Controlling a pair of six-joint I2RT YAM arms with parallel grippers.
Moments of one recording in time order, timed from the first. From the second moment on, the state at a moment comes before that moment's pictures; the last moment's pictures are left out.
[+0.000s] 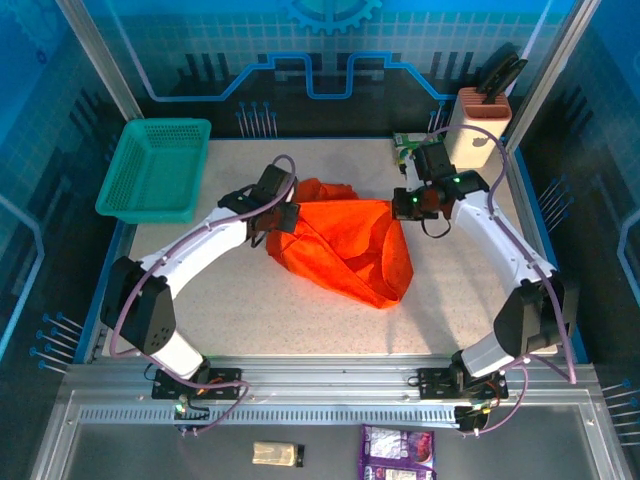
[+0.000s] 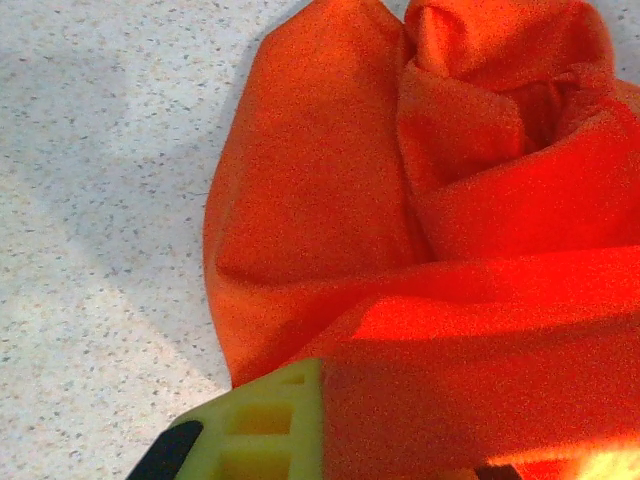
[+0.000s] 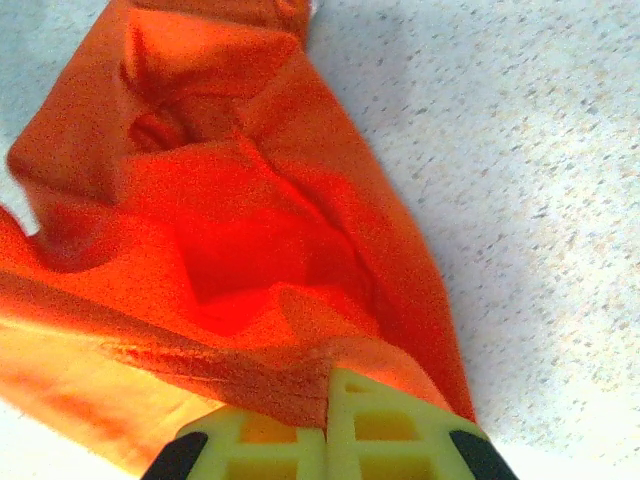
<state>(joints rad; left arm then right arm) -0.48 1.59 1.29 -0.64 -0.17 -0.23 0.28 1.54 1.41 -0.91 -0.14 0.28</state>
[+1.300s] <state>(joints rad) -0.47 1.21 0.90 -0.49 0.43 -0.21 0.29 1.43 1.26 -0.77 -0.39 0.26</state>
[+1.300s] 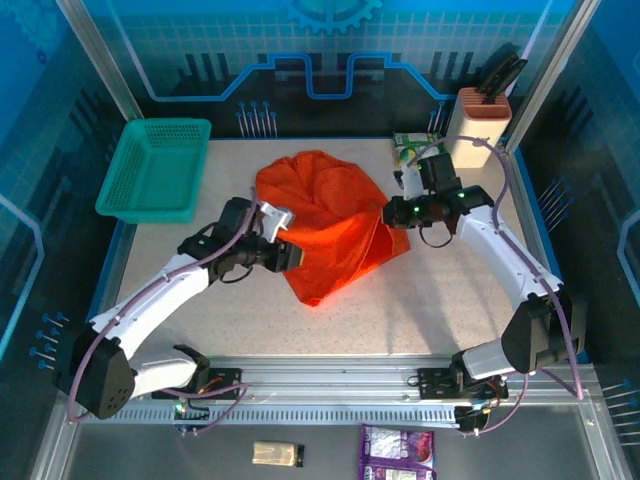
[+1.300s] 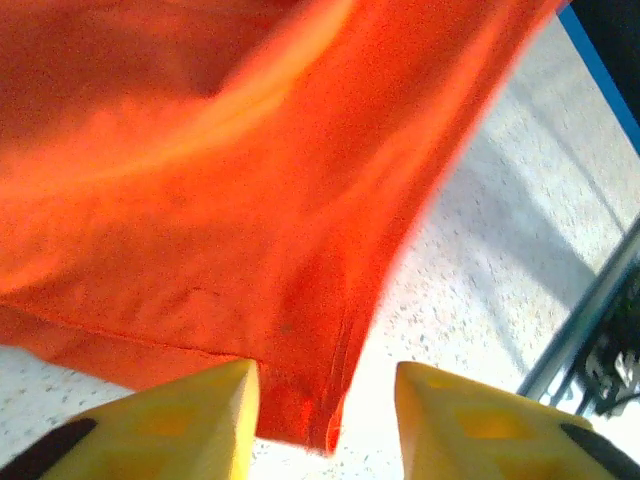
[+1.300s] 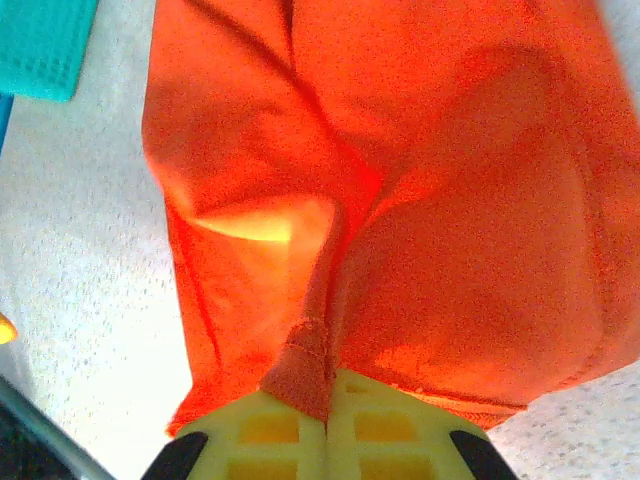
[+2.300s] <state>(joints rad) -0.80 1.74 1.27 -0.40 -0.06 -0.35 0.38 1.43 1.37 -0.81 -0.35 0.36</state>
